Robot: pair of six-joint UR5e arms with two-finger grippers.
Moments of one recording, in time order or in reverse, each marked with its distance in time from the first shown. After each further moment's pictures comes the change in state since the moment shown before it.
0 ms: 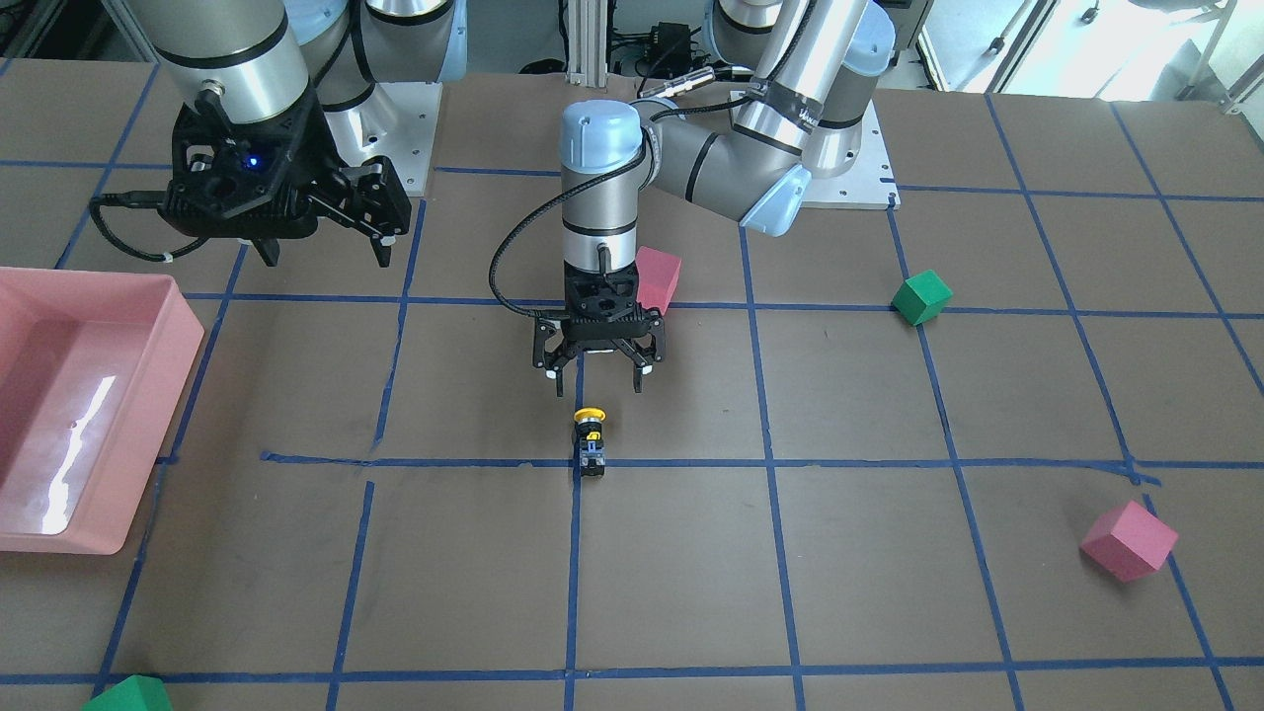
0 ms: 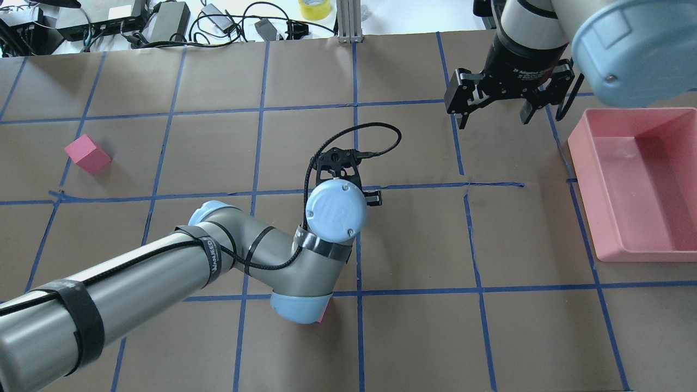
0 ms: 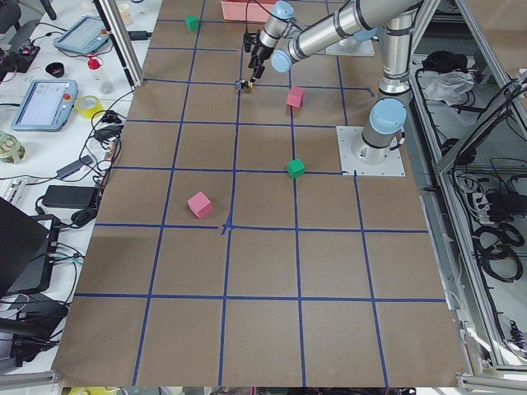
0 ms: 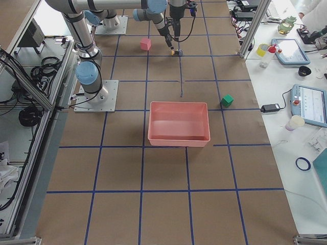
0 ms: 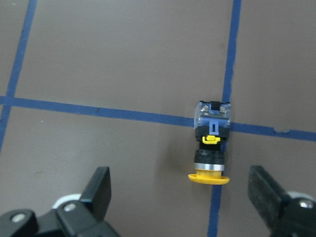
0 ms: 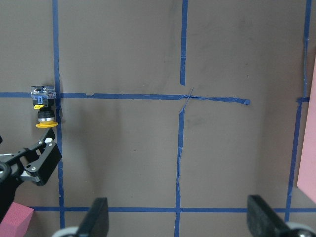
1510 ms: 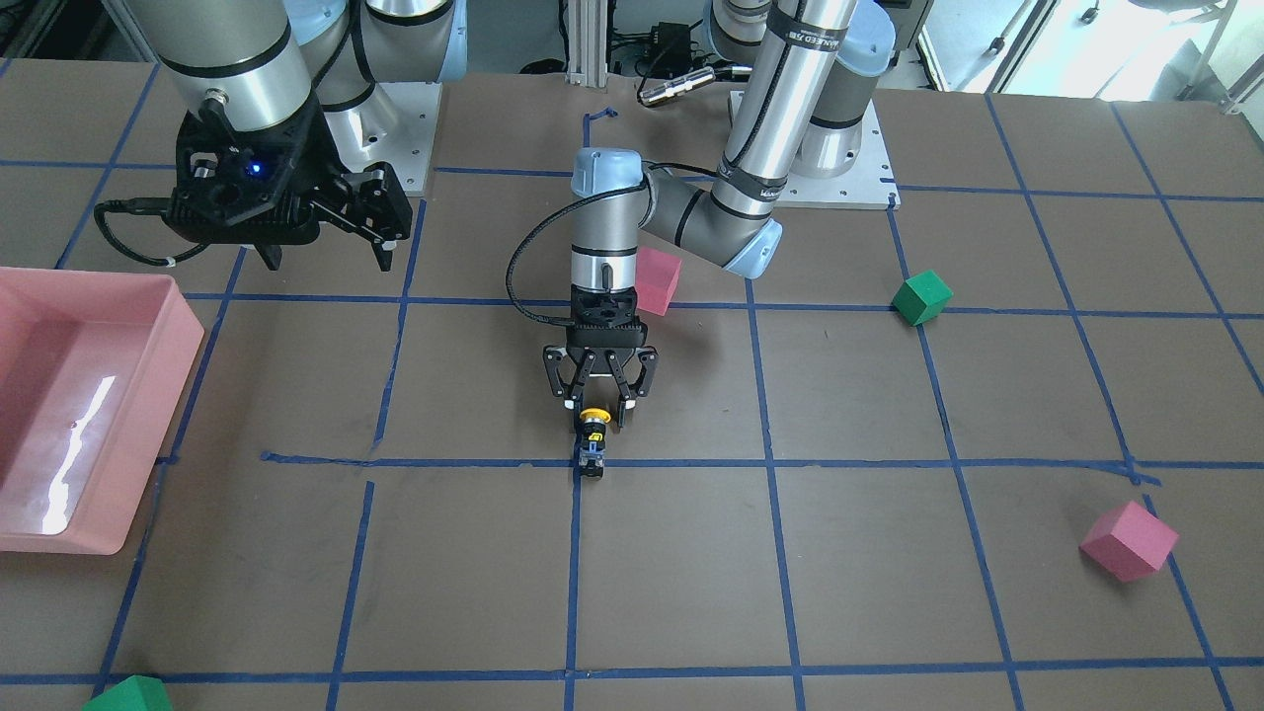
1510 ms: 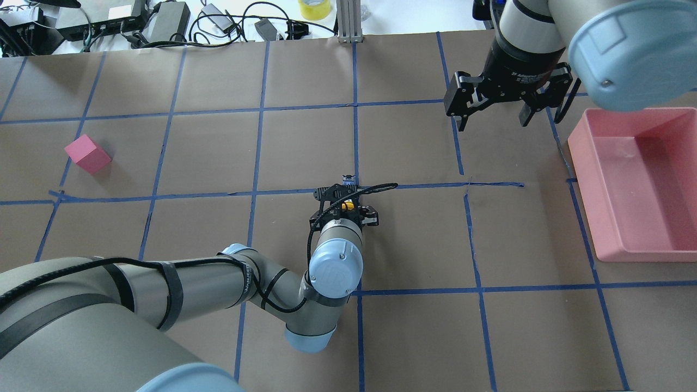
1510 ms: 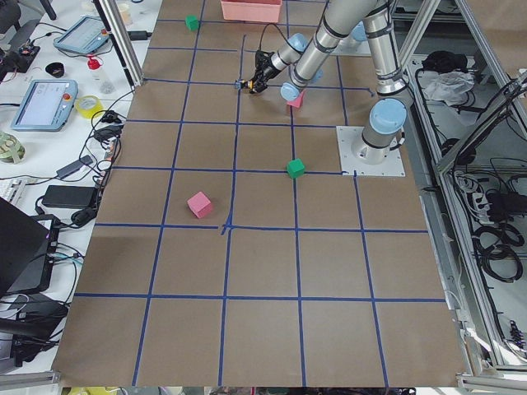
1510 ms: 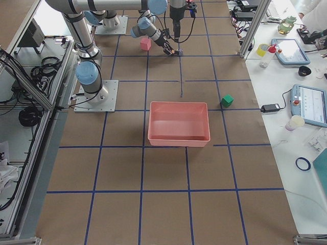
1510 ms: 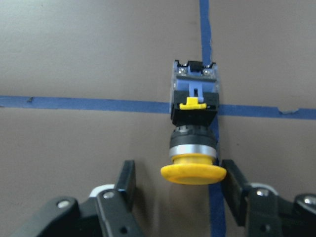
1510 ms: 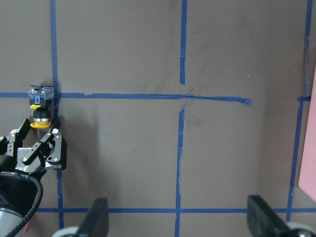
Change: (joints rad) left arm -0.020 -0.219 -0.083 0.501 0.079 0.040; right arm 0.000 0.001 0.012 -0.007 -0.001 0.003
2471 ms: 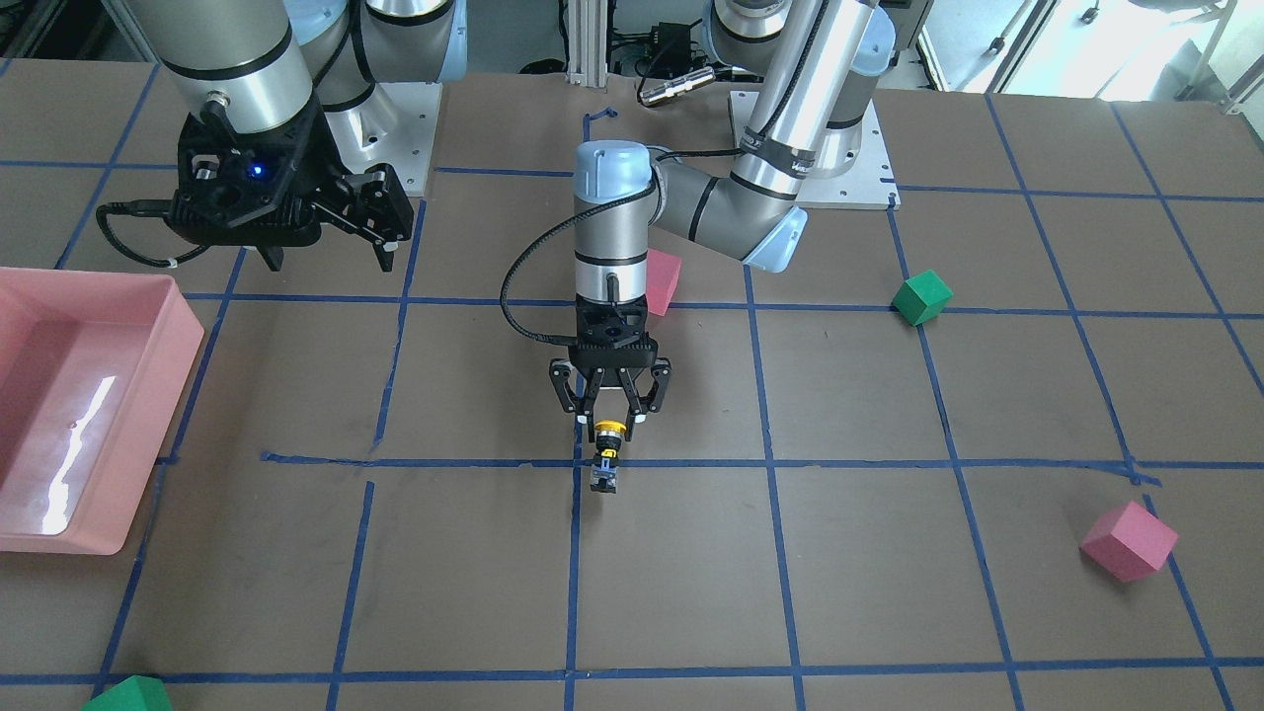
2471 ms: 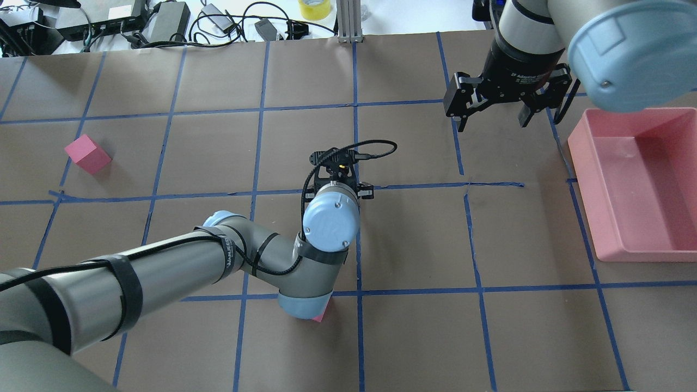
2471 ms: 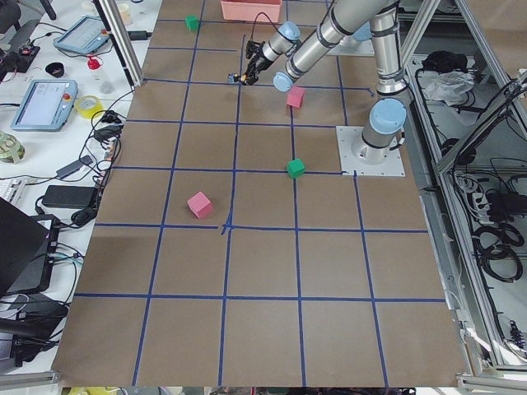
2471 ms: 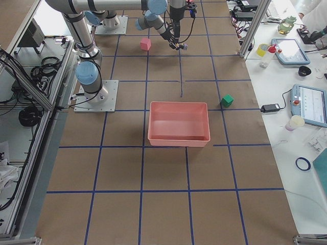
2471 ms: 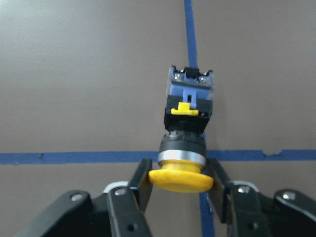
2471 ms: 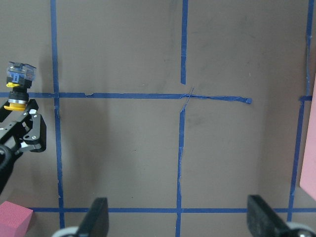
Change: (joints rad) left arm 0.085 0.146 0.120 -0.383 -0.062 0.079; right arm 0.000 0.000 0.001 -0.001 0.002 0.002
